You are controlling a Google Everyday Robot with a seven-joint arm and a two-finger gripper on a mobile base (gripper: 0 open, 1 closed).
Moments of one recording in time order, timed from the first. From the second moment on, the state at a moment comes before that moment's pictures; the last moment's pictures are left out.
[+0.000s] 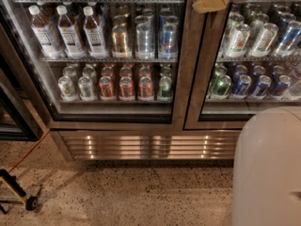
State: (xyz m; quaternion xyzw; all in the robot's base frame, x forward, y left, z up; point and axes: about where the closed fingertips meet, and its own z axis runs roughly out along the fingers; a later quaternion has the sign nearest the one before) arm 0.685 -0.142 1.019 -0.56 0.71 0.19 0.39
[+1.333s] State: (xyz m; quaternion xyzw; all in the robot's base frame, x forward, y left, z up) arm 0.685 -0.143 1.020 -0.56 0.71 0.19 0.39
